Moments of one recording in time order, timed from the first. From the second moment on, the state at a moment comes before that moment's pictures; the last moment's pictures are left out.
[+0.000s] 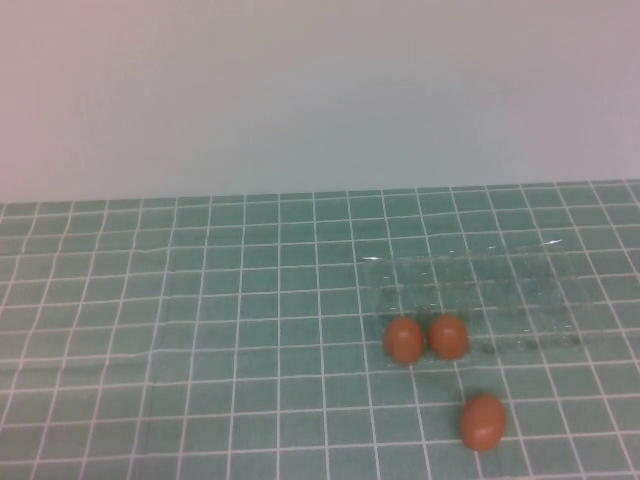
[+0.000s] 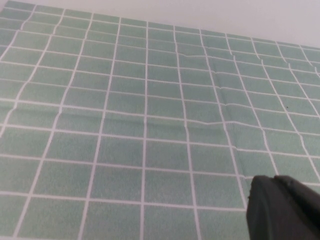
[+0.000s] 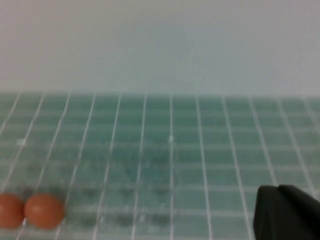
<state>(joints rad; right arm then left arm) 0.00 0.75 -0.59 0.23 0.34 -0.22 -0.07 0.00 0.00 0.01 0.37 -0.06</state>
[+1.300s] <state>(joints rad) 0.52 1.78 -1.23 0.11 1.02 0.42 -0.07 0.00 0.00 0.01 0.37 -0.06</state>
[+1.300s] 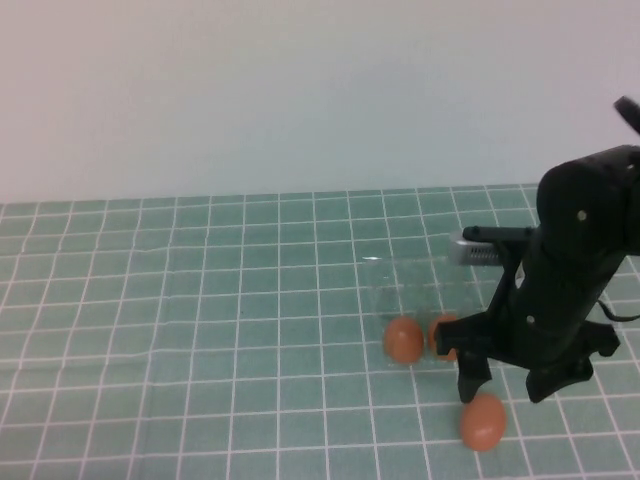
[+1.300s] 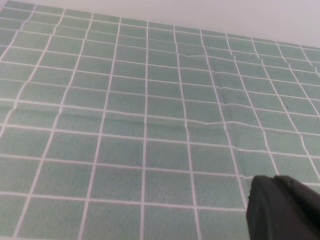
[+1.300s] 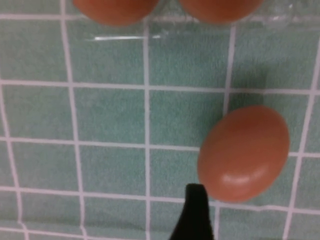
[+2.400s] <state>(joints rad) 0.52 1.98 -1.23 0.09 0.96 0.27 -0.07 0.00 0.00 0.01 0.37 -0.06</state>
